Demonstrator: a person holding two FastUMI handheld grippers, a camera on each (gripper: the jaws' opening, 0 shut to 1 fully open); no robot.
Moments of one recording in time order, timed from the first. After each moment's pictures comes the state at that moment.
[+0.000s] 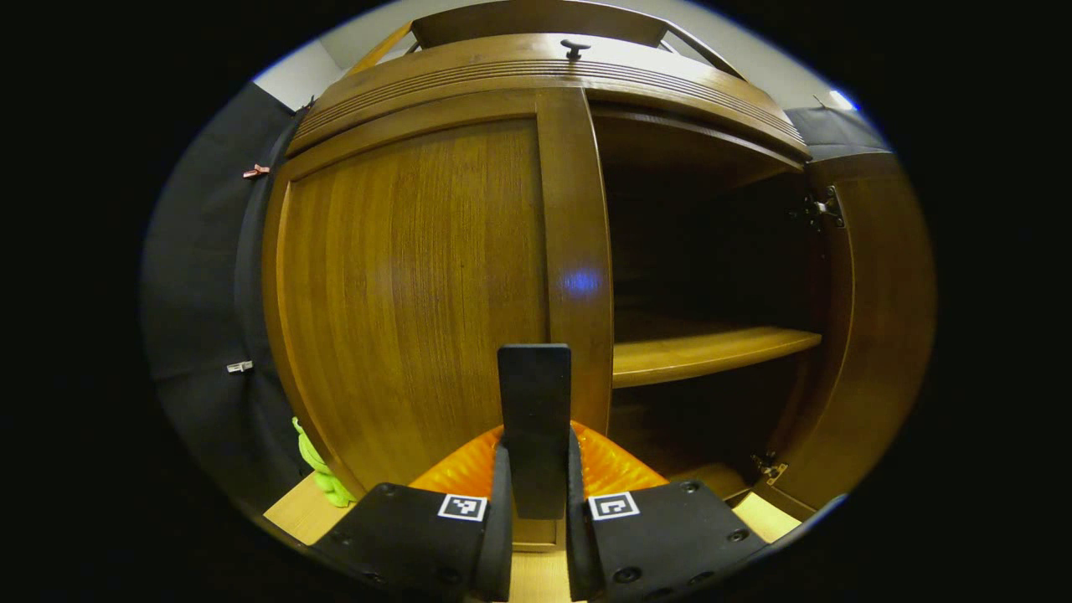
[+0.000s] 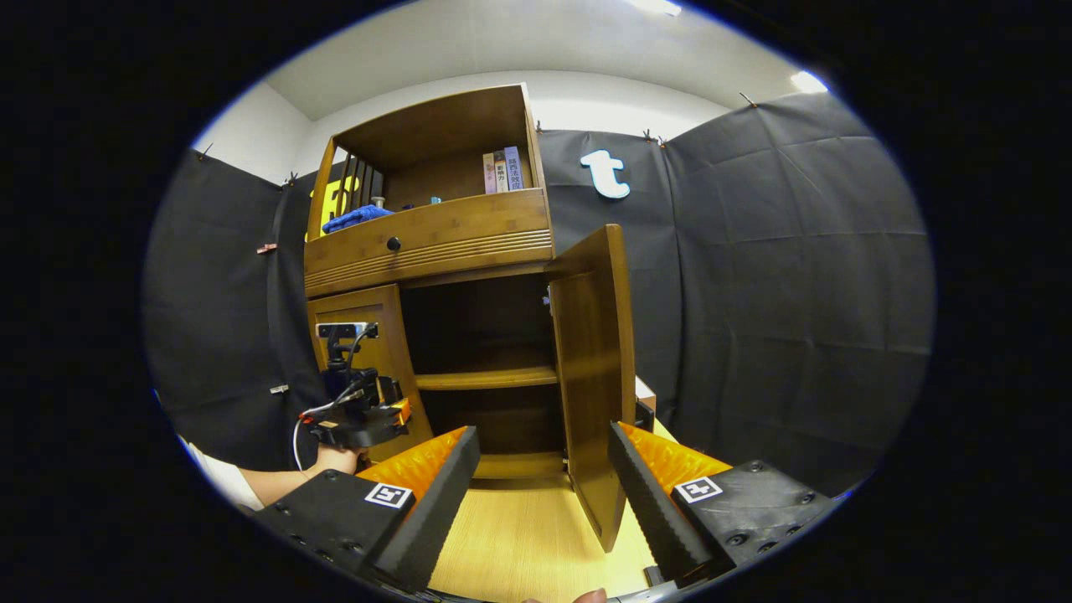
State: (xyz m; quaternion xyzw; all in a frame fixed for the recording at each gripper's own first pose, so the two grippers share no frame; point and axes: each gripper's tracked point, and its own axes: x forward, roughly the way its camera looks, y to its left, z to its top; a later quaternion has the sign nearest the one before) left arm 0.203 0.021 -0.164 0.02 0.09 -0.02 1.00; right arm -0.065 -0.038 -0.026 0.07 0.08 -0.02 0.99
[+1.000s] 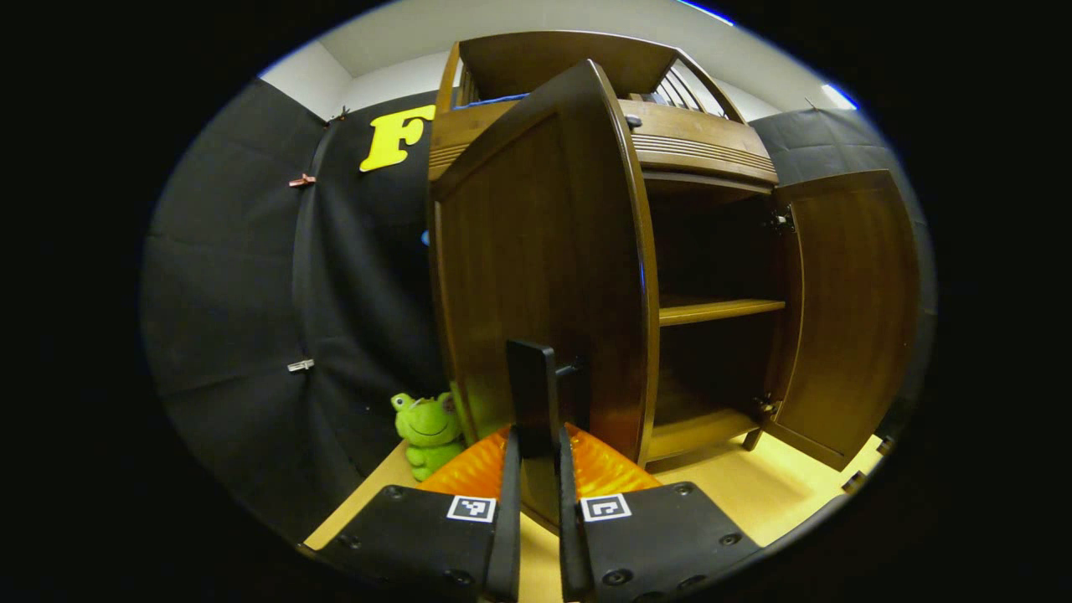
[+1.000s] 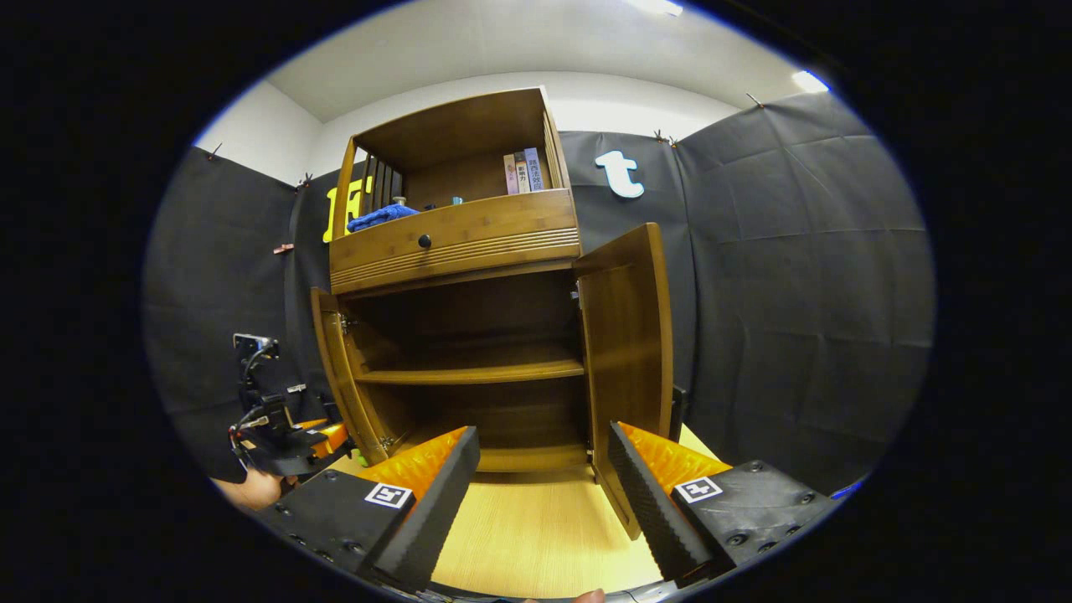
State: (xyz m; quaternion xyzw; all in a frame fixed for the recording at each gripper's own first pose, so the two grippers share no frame) left arm 0.034 0.151 -0.158 0.05 0.09 0.01 1.00; right arm -0.091 0.007 -0.029 0.06 0.08 0.00 1.00
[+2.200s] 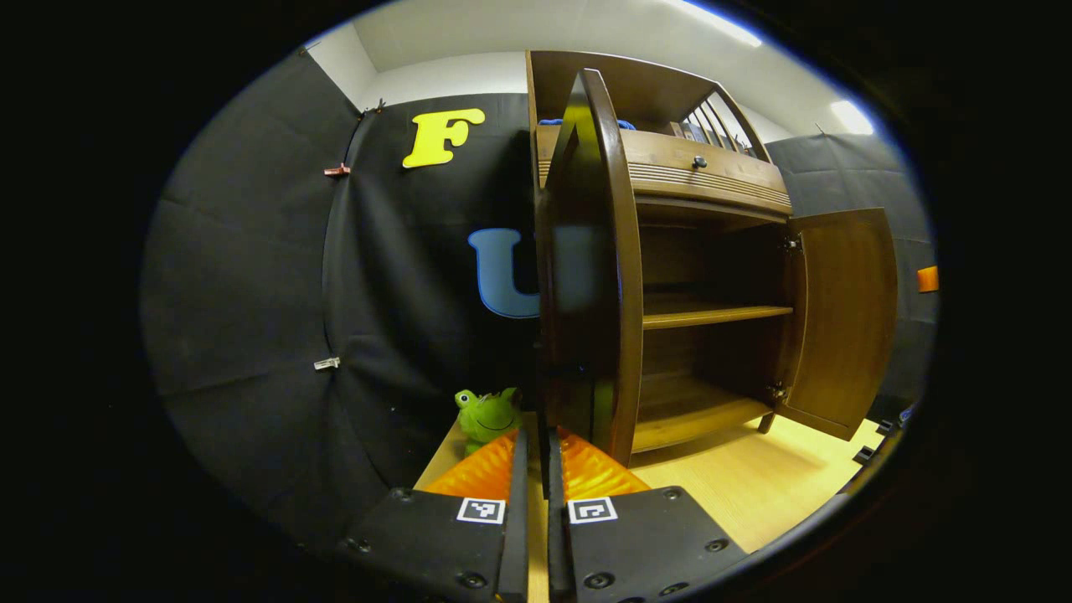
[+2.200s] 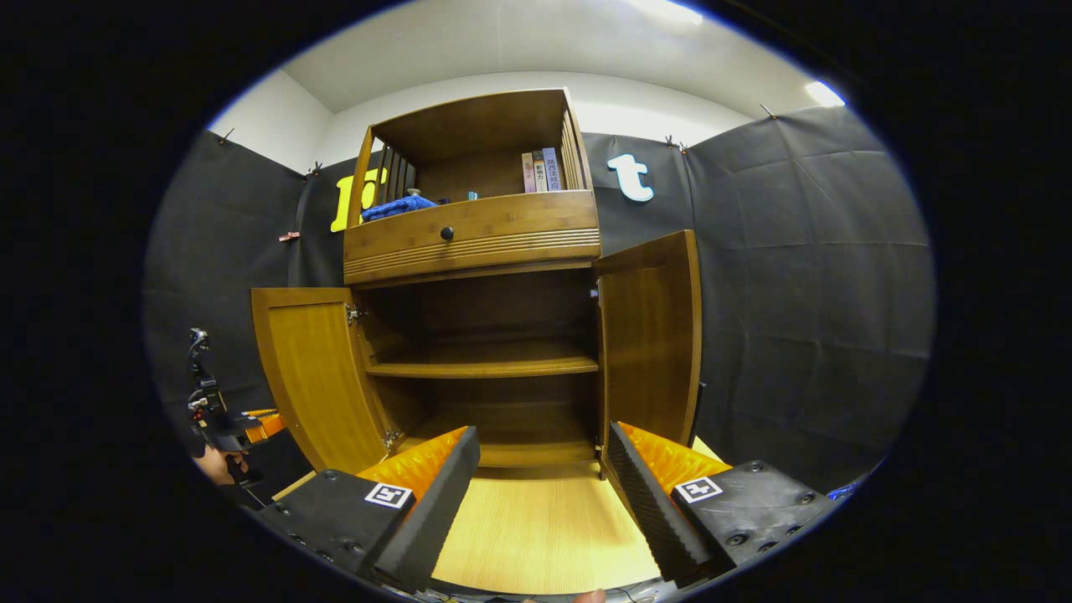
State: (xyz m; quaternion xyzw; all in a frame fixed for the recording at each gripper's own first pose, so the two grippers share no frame) left arm -0.017 0.282 -0.155 0.03 0.07 -0.01 1.00; right arm -0.098 0.044 -0.028 0.05 0.08 -0.01 1.00
